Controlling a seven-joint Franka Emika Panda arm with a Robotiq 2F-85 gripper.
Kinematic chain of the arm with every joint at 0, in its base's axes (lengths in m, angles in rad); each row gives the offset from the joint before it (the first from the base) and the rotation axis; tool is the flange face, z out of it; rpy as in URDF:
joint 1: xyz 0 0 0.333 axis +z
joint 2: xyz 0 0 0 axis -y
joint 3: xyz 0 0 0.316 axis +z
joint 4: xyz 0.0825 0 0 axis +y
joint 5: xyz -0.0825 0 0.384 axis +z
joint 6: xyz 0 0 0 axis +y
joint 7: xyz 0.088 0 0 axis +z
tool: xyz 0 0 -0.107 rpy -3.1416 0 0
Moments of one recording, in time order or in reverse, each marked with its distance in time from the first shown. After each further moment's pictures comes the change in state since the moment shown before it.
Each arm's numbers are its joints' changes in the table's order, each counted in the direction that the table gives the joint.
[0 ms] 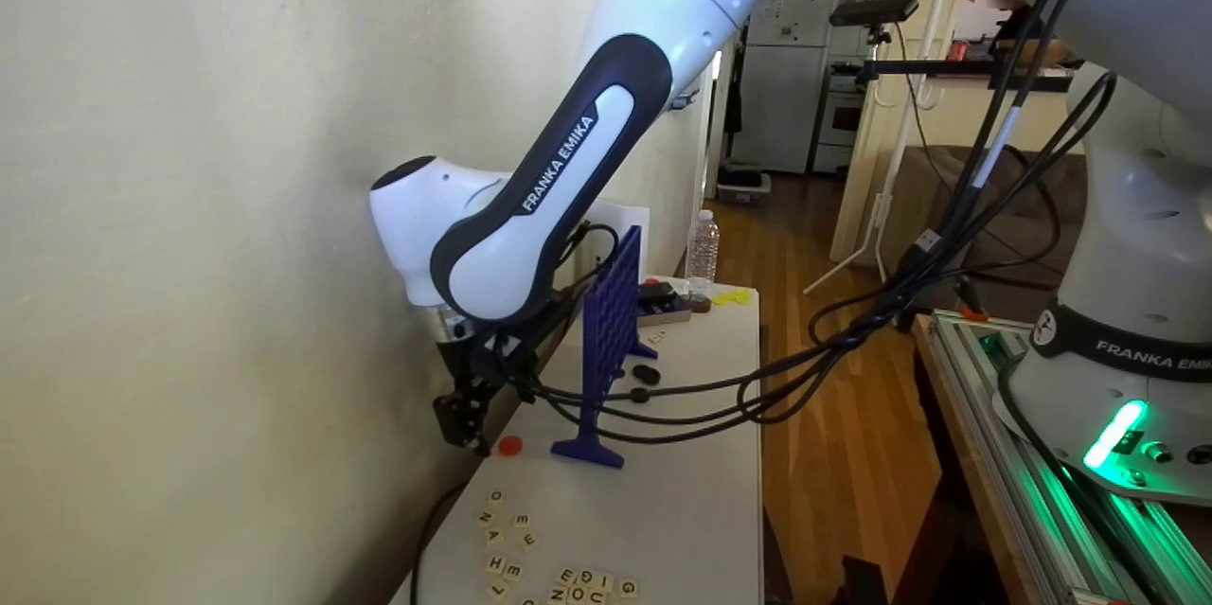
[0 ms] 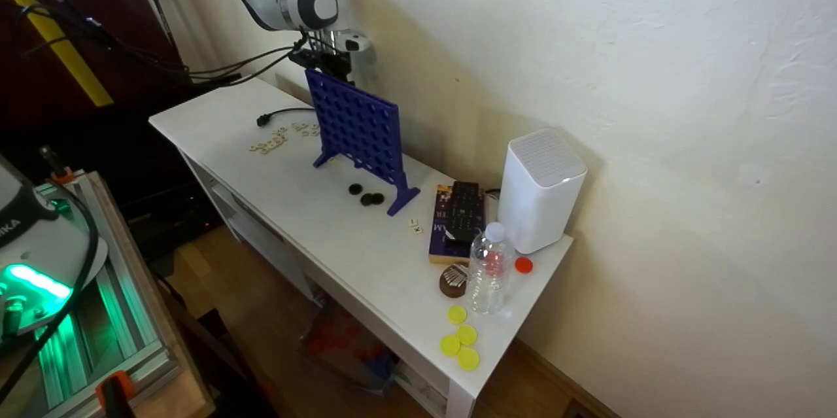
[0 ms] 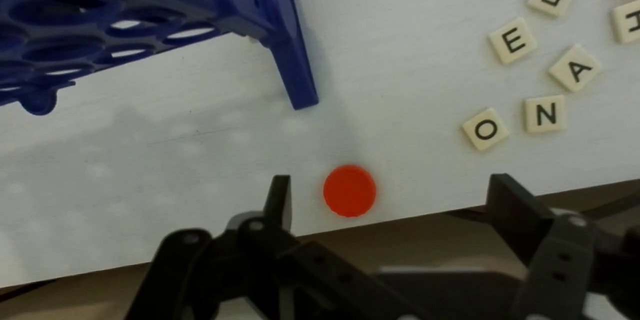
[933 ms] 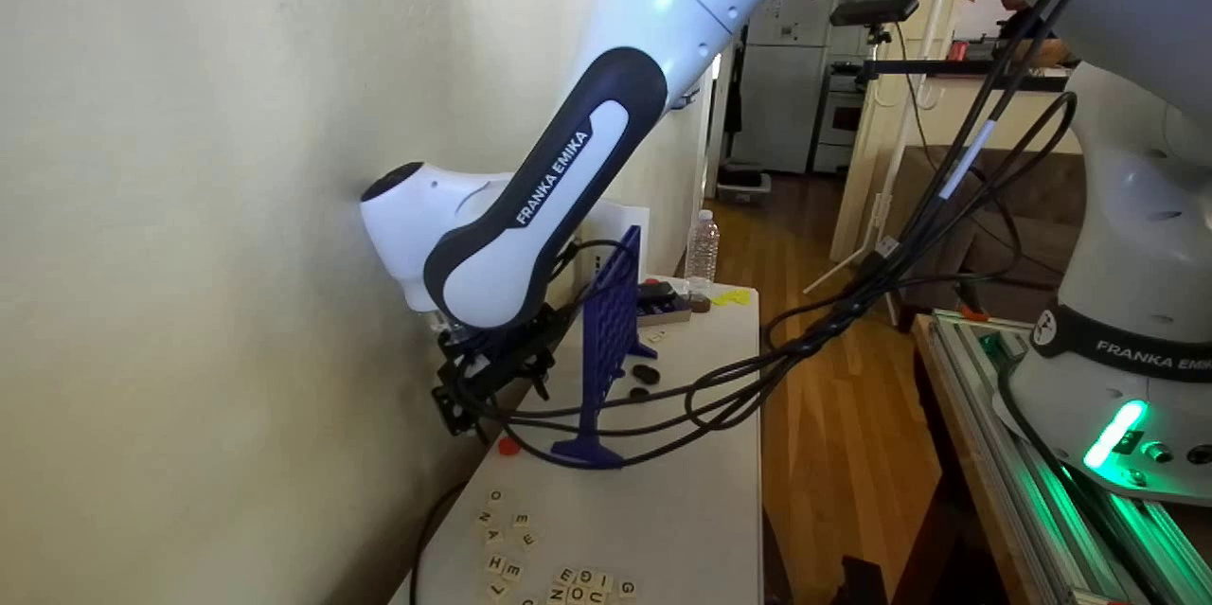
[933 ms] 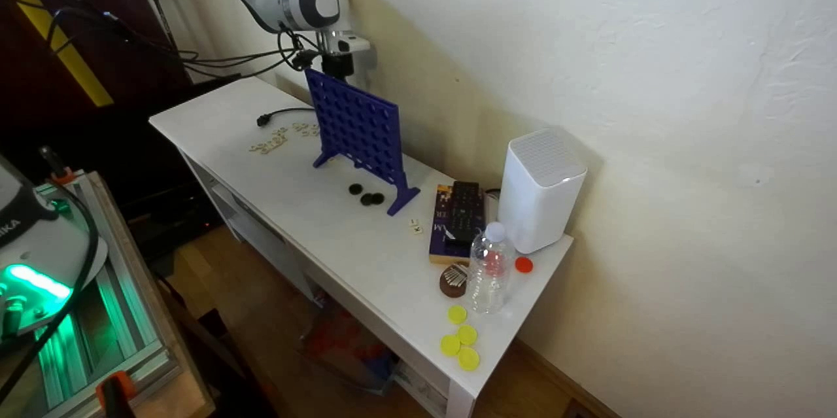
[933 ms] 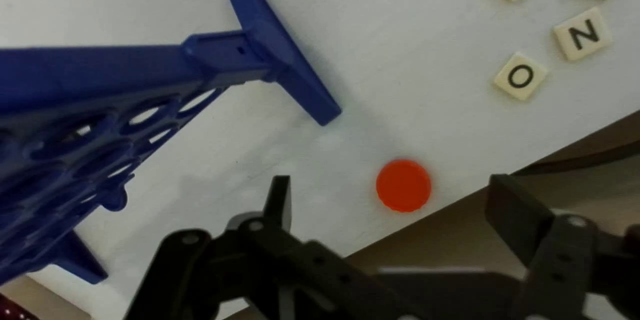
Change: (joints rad) arm 0.061 -0.025 -0.075 -0.037 0.002 0.067 -0.404
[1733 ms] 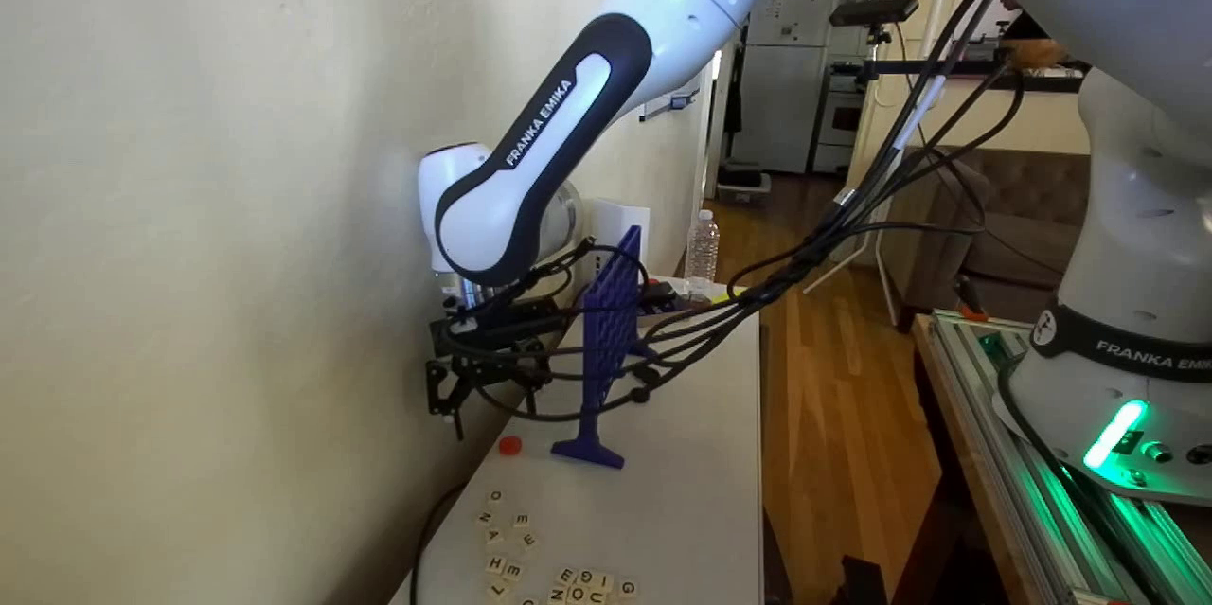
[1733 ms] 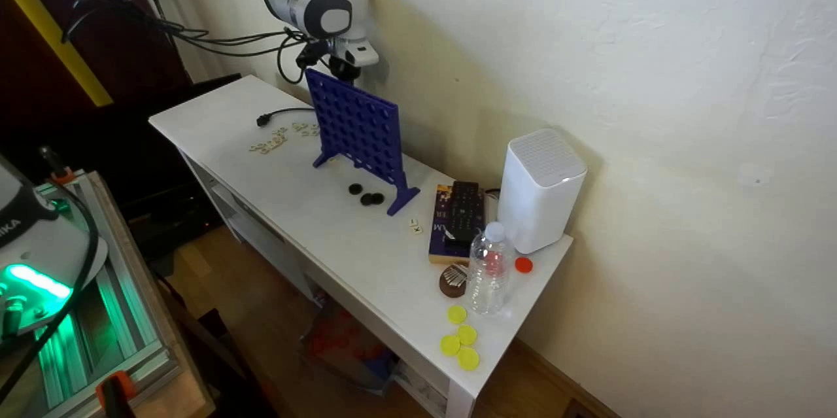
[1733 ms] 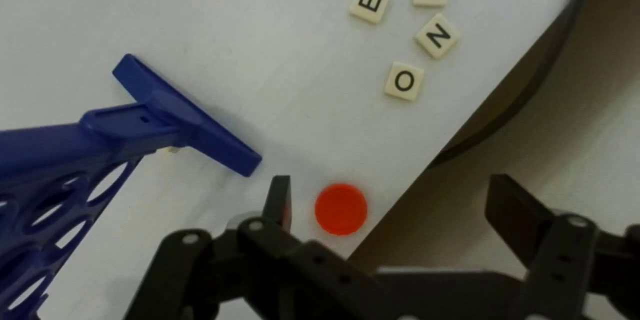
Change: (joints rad) arm -0.198 0.046 0.155 0.084 0.267 -0.163 0.057
